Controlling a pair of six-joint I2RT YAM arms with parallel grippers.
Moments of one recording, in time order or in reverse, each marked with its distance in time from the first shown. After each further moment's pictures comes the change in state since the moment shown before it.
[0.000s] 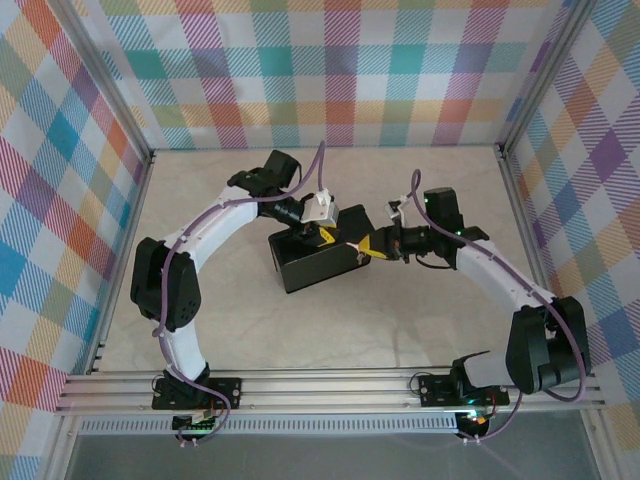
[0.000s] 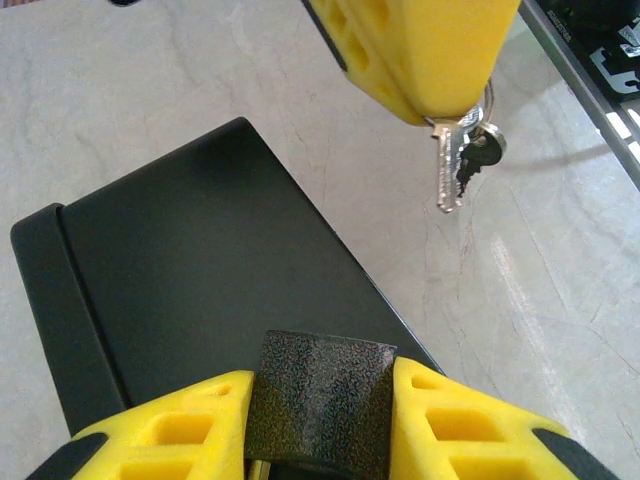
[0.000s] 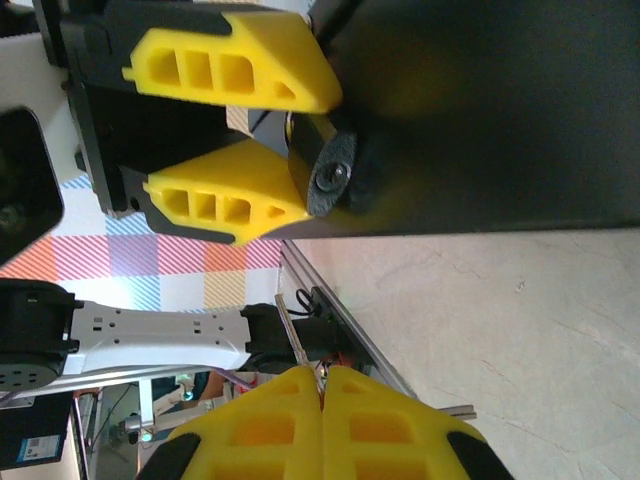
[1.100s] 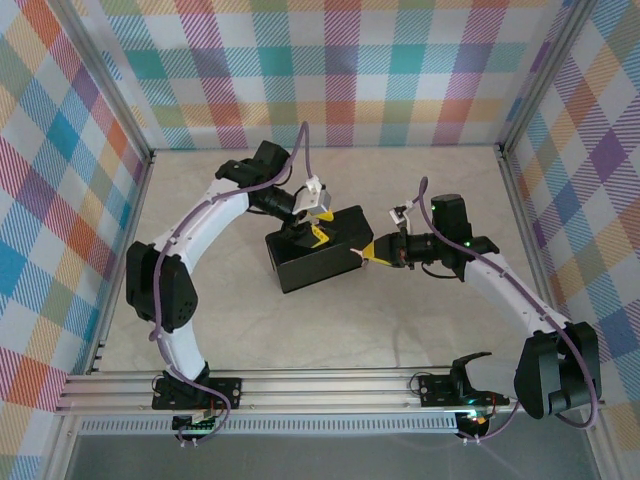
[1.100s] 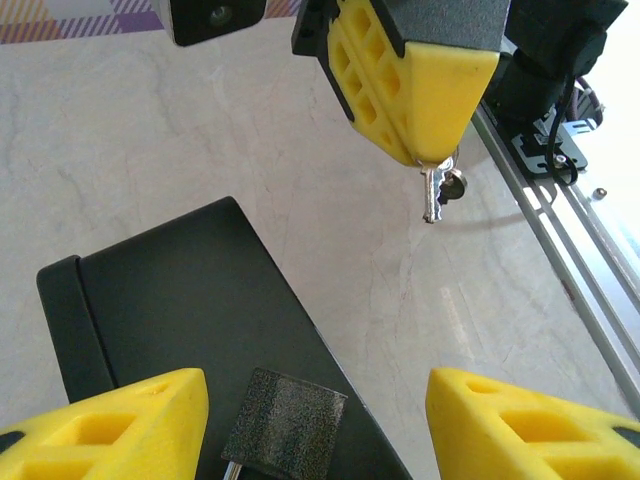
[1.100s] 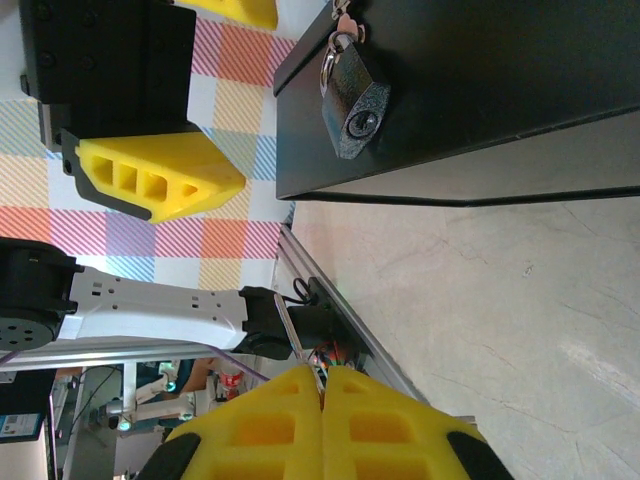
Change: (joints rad) left arm 0.047 -0.013 0.097 -0.174 0.131 -0.023; right arm 0.000 -0.132 -0.067 -0.037 0.005 -0.048
